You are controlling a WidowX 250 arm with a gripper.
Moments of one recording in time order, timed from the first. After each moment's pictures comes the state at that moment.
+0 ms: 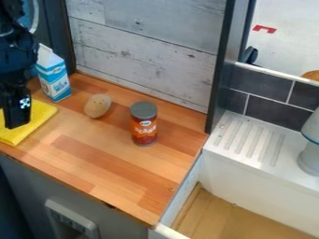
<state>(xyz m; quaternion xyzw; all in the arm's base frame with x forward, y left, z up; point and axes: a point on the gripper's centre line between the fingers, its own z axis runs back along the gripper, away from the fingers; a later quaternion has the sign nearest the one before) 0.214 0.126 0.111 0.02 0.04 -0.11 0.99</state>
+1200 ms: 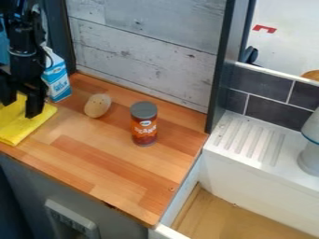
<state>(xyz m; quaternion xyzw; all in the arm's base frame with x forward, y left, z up) 0.294 0.221 0.036 0.11 0.07 0.04 0.99</state>
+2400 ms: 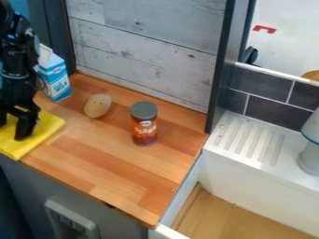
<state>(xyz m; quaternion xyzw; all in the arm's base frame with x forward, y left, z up) 0.268 0.193 0.002 0.07 0.12 0.03 0.99</state>
